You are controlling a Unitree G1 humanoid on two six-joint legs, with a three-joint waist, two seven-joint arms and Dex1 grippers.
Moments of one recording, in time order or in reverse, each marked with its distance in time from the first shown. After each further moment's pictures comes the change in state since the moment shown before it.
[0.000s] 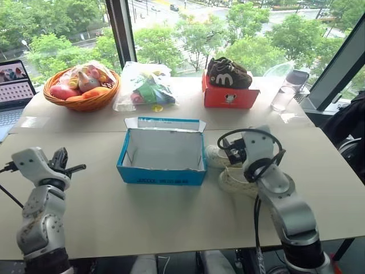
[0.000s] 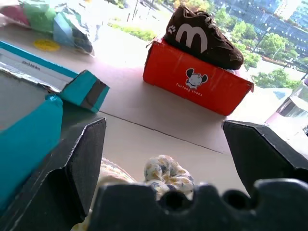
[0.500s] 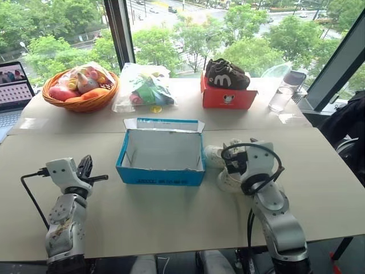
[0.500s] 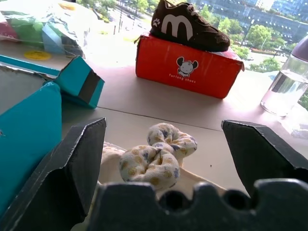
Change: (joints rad) left arm 0.022 -0.021 -0.117 0.067 0.067 -0.186 -0.108; right arm 0.083 0.115 -0.071 0.069 -0.034 -0.140 -0.017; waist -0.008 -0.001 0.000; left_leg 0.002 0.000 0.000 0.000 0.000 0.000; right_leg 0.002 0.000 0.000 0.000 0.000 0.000
